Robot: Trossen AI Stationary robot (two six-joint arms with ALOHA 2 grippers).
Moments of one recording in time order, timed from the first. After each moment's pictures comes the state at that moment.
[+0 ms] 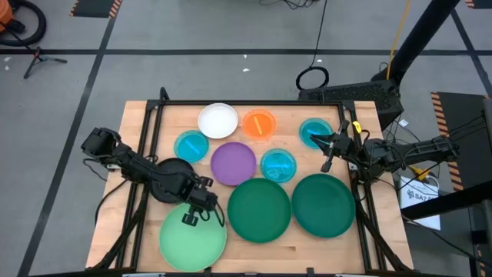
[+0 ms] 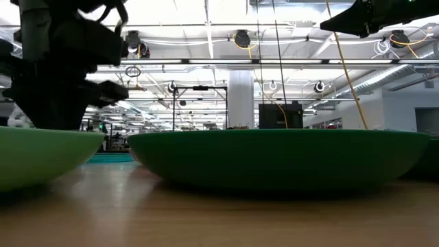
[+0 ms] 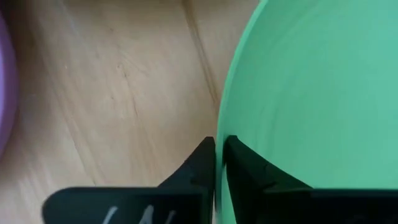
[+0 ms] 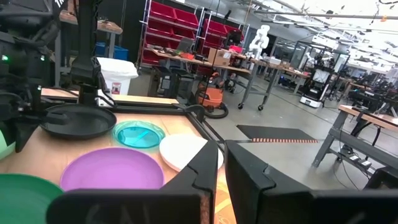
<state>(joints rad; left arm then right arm) -0.40 1.57 0.87 -0.57 0.02 -0.06 0.18 0.45 0.38 0.04 0.63 -0.22</state>
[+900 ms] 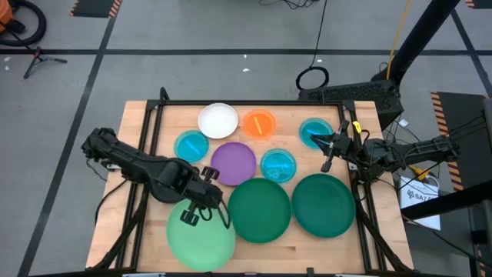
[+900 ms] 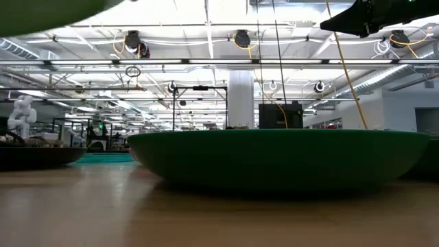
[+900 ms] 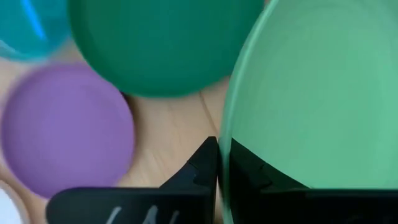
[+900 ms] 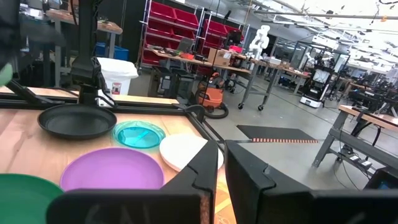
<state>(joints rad) -0.39 1.58 1.51 -1.12 -0.03 0.00 0.18 0.45 0.38 0.04 0.63 -0.22</state>
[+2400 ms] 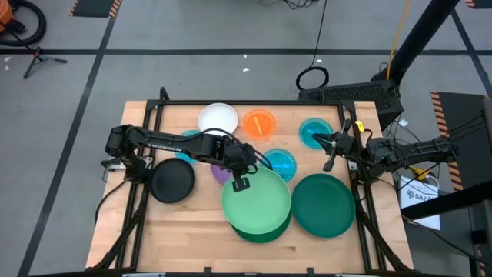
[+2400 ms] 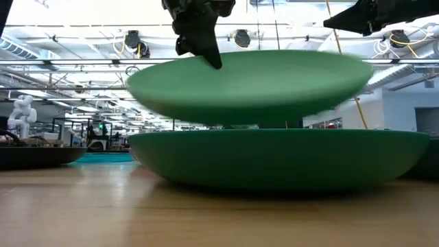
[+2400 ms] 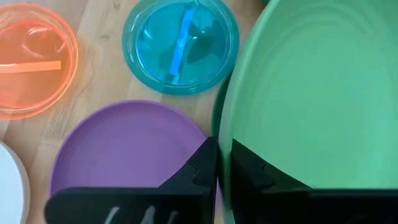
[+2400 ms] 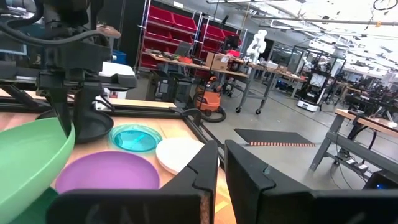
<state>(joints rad) -0.06 1.77 1.56 -0.81 -0.09 -0.26 0.18 0.40 0.38 0.01 0.63 -0.24</state>
